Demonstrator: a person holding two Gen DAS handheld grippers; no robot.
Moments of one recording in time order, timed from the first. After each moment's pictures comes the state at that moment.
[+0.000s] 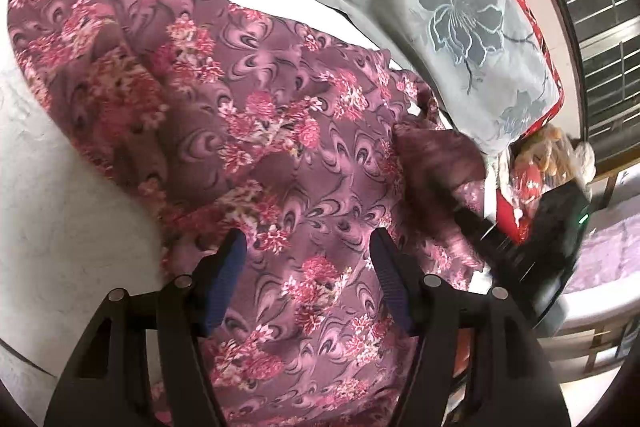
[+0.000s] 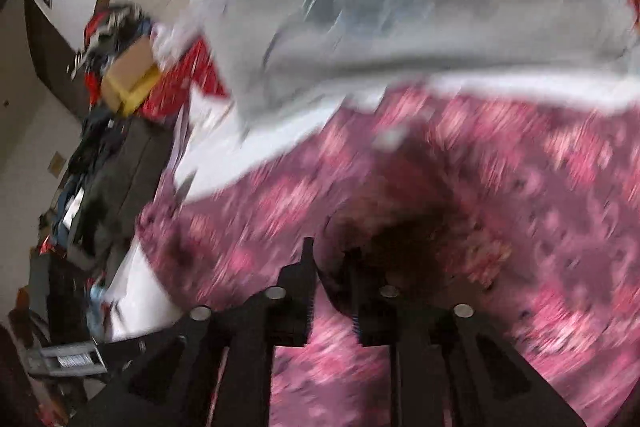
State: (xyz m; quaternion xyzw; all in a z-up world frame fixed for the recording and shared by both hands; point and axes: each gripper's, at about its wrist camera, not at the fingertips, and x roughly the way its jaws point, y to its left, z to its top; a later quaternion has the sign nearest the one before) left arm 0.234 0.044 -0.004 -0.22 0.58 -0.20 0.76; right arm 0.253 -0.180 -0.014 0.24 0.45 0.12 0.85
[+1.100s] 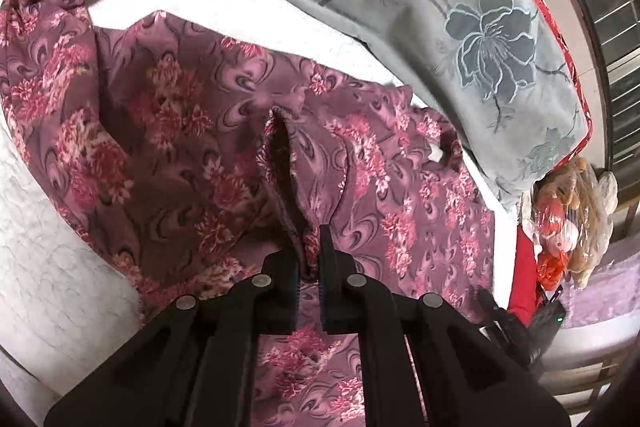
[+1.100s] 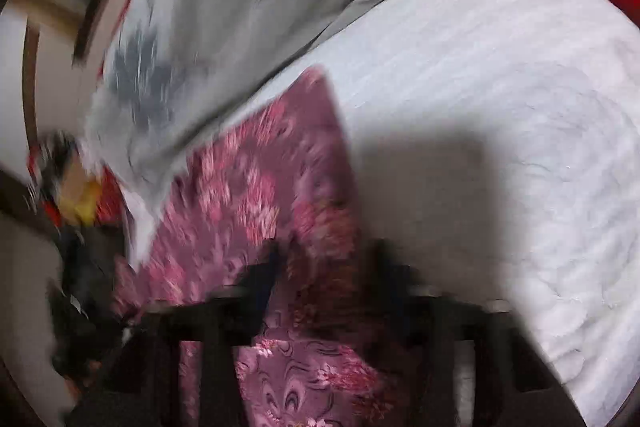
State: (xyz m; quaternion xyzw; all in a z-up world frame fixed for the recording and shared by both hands) left arm 0.272 0.021 -0.008 -0.21 0.57 -0.14 0.78; right arm 0.177 -0.380 -0.034 0.33 0.41 -0.06 0.85
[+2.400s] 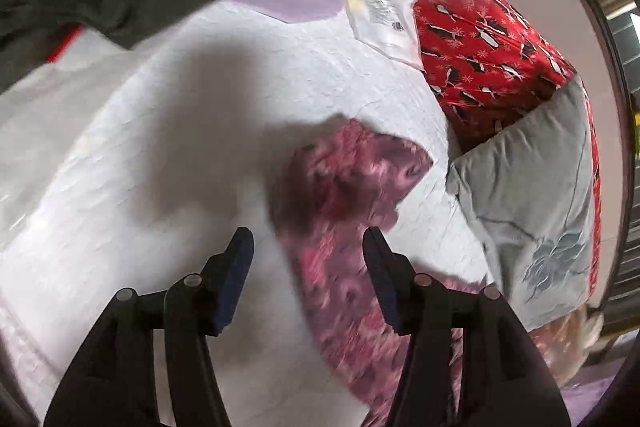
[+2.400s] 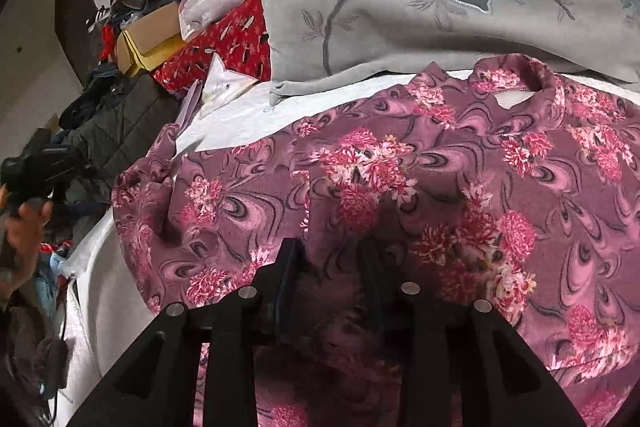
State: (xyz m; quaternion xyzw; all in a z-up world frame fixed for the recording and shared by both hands) left arm 0.386 0.282 -0.003 -0.33 0.54 0.00 0.78; right arm 0.270 -0.100 -0.050 0.17 0.37 0.11 0.91
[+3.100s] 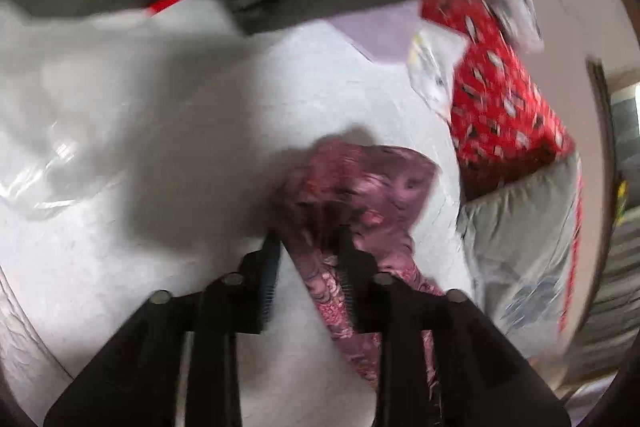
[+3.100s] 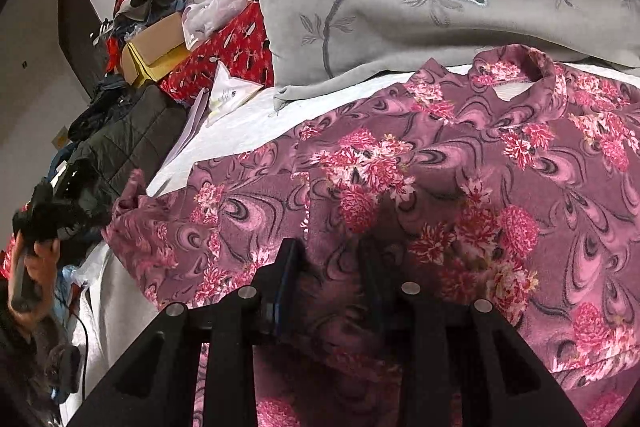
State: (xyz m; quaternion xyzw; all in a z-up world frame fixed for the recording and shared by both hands) left arm 0.309 0.373 -0.026 -0.44 0.47 0.05 0.76; right arm 0.264 -0.107 -0.052 0.19 0.36 0.12 0.91
